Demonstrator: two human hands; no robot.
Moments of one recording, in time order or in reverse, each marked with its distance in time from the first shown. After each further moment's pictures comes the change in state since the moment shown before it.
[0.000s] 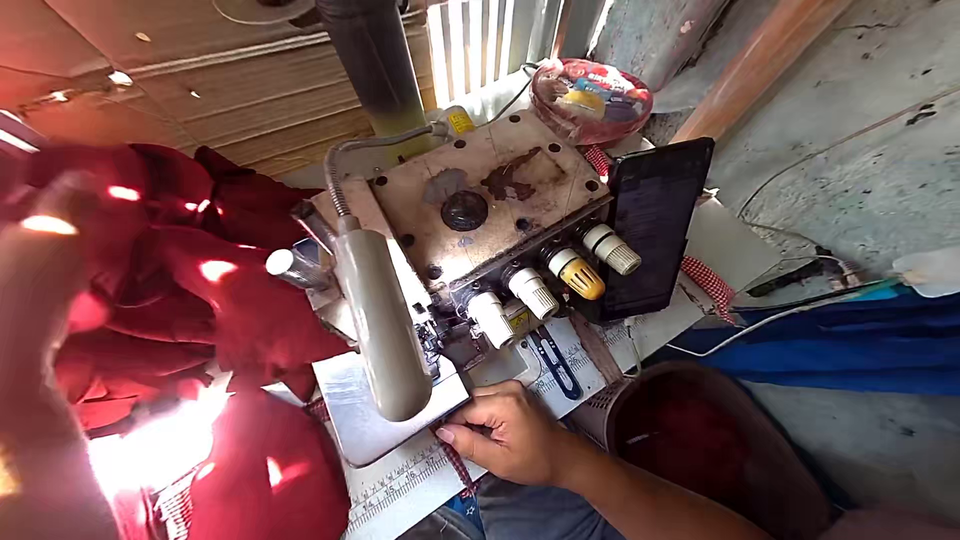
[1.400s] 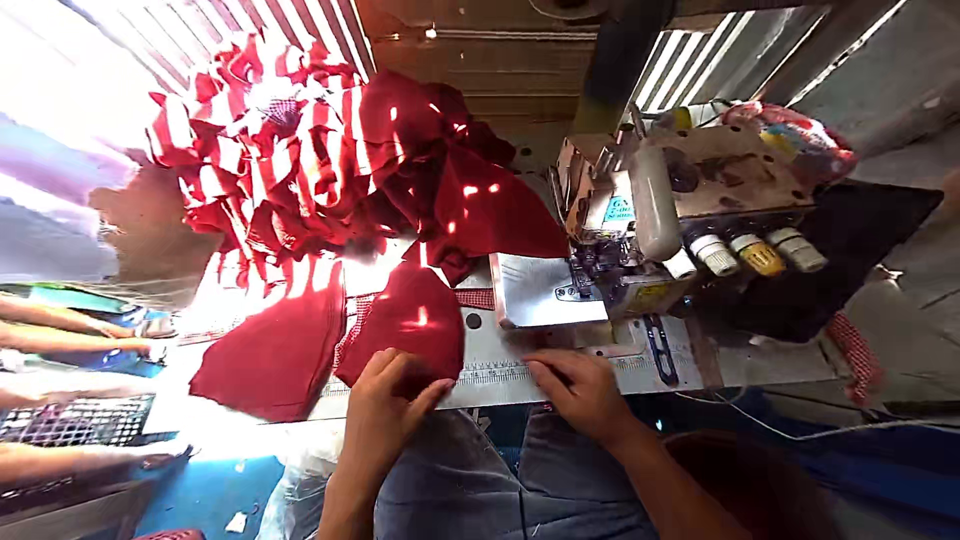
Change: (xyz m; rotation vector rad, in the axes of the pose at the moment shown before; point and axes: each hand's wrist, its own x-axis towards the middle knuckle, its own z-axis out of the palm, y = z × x) left_hand -0.339 -0.023 -0.005 -0.027 -0.070 0.059; right_hand -0.013 -0.016 0.031 -0.331 -0.083 -0.111
